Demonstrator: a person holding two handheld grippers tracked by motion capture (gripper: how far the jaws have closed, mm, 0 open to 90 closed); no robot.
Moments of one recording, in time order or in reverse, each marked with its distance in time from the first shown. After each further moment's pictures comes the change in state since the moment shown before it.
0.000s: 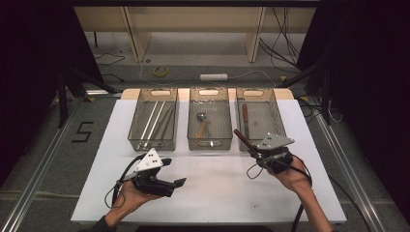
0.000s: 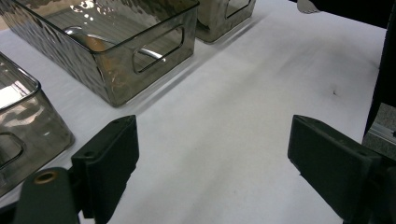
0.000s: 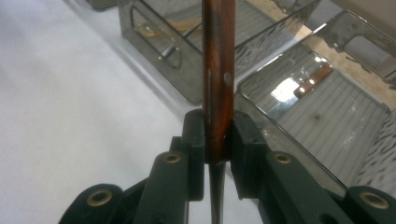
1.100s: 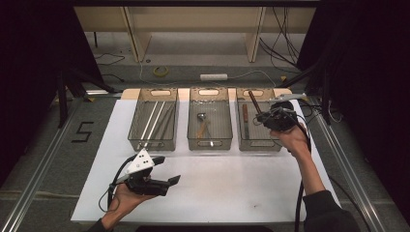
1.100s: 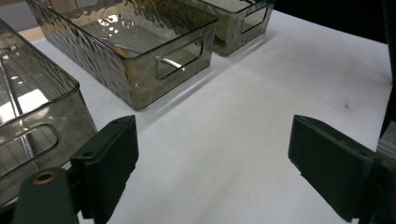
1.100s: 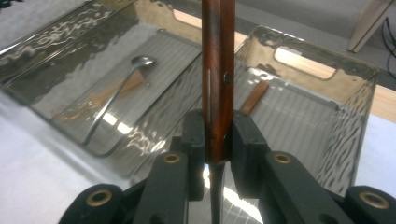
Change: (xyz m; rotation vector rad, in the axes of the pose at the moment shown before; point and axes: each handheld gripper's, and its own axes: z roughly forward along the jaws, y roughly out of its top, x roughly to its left) left arm 0.006 -0.008 -0.013 -0.074 0.042 -0.043; right arm -0.091 0.052 0.022 -0.010 -0.052 0.303
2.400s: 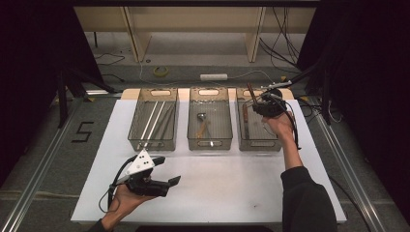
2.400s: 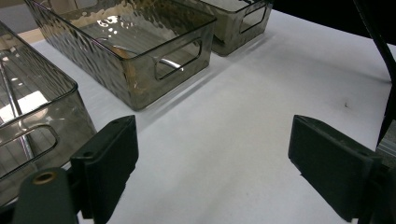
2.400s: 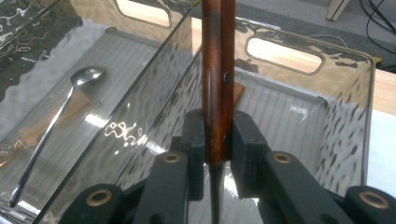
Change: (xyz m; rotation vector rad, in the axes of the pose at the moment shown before) left arm -0.002 -0.001 0.001 0.005 0.006 0.017; right arm -0.023 0.023 0.060 0.079 -0.090 0.110
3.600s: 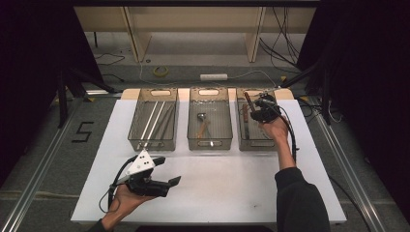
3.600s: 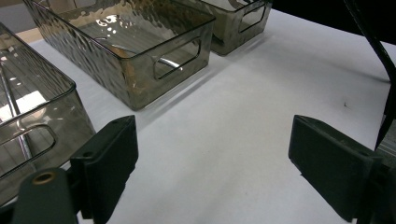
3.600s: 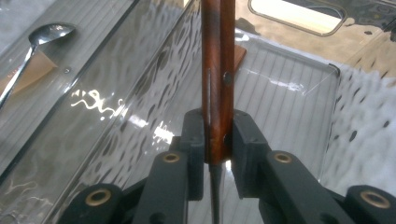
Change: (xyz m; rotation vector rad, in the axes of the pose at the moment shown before) left arm 0.000 0.000 0.000 0.002 -0.001 0.003; right arm 0.006 -0.013 0.028 0.116 -0.054 -0.015
